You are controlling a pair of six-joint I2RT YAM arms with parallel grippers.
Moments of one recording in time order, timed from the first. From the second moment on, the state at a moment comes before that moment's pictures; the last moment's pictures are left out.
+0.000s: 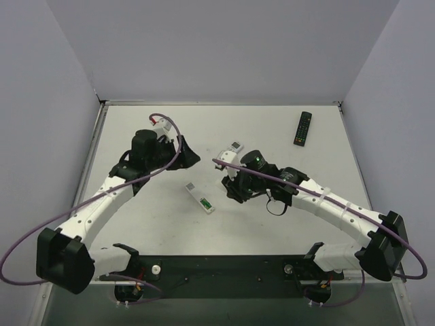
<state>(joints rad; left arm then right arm) -0.39 1.15 0.92 -0.20 0.33 -0.58 0.84 1.27 1.04 -0.50 -0.18 -0.18</state>
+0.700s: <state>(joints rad) -0.39 1.73 1.01 -0.25 0.15 -0.43 0.97 1.35 0.94 -0.53 0.02 0.03</state>
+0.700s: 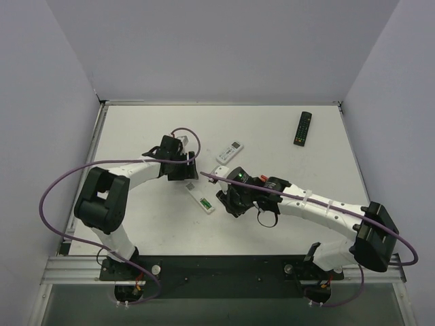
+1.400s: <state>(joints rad) -0.47 1.47 0.70 -0.19 0.21 -0.65 0.98 1.56 1.11 -0.67 0.01 0.06</state>
